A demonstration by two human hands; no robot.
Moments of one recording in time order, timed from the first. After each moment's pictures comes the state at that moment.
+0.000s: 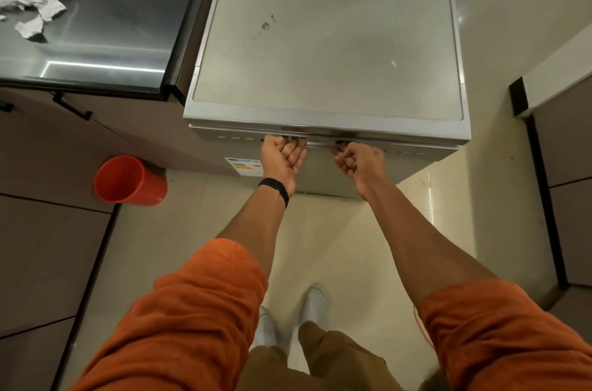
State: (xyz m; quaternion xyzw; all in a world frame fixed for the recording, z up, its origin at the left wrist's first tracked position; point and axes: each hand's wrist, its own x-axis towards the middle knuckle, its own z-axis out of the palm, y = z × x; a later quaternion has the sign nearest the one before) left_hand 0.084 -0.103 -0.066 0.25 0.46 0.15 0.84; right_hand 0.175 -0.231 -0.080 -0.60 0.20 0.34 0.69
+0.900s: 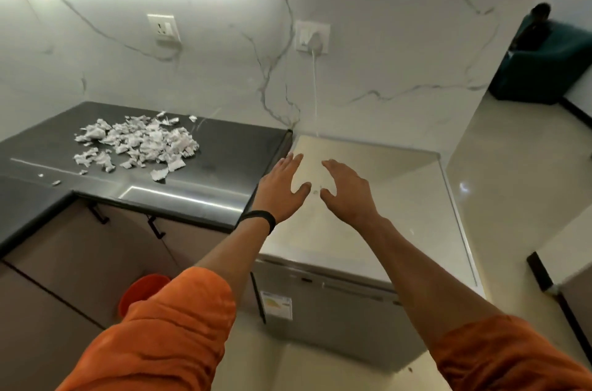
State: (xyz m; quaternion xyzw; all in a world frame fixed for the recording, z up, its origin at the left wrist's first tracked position) left_hand 0.080 0.046 0.148 0.92 0.23 0.20 0.25; right_hand 0.199 -0.090 0.146 -0.86 -0.44 -0.01 0.24
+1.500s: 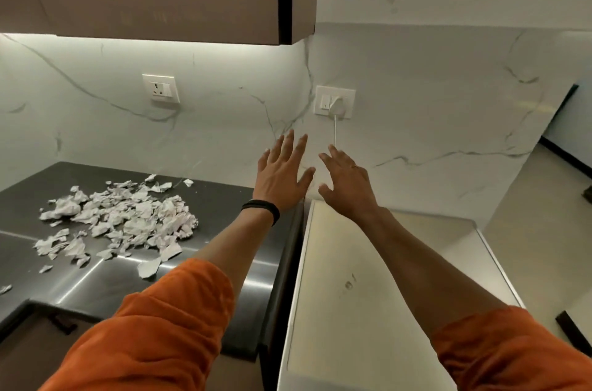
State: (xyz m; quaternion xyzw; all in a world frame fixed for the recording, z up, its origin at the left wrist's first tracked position) left_hand 0.208 0.282 0.240 0.94 0.17 0.29 0.07; right_hand 0.301 0.137 0.245 -0.87 -0.44 -0.11 0.20
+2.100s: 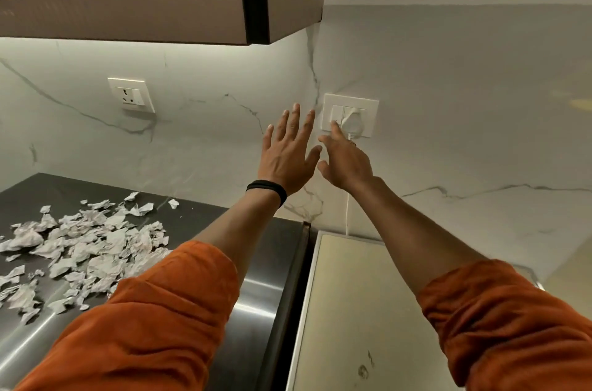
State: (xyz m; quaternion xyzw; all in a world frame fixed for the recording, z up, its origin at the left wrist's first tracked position) left_hand 0.388 0.396 0.253 0.94 0.19 0.29 0.02; right_hand 0.486 0.287 0.257 -0.87 -0.44 -0.11 0.19
